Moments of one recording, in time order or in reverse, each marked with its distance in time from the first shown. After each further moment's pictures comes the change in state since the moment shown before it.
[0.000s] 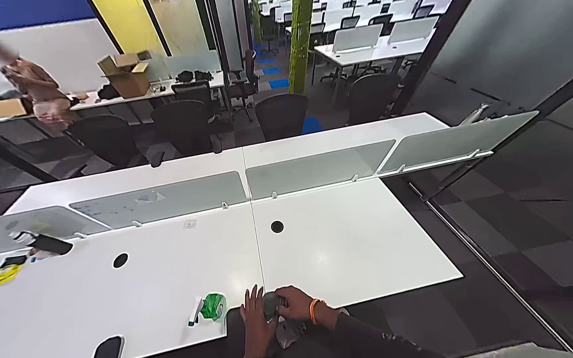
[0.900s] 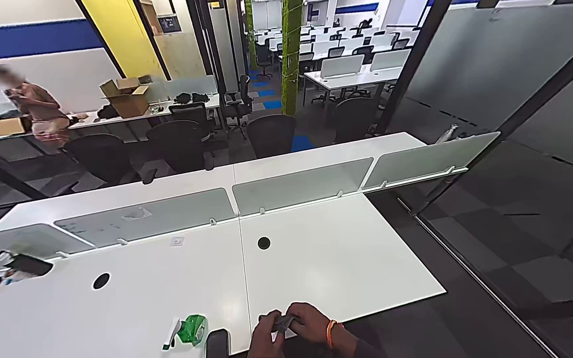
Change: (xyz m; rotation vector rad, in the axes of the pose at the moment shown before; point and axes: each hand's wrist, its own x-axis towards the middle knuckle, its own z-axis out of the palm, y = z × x) left_hand 0.004 0.083 0.013 -0.394 -0.256 0.168; right_hand -0.091 0.054 -0.037 -0.060 0.138 -0.053
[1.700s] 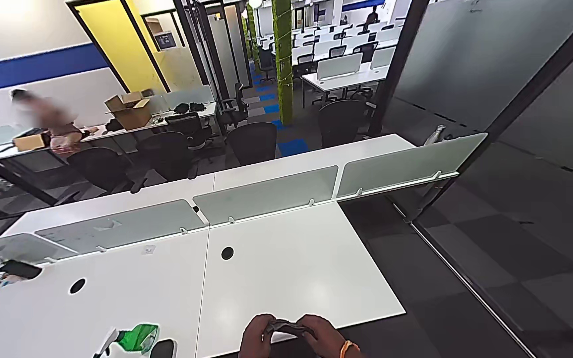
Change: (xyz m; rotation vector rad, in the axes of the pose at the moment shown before) left_hand 0.079 0.147 0.174 0.143 0.046 0.087; right_hand -0.194 0.182 -0.123 -0.010 0.072 0.056
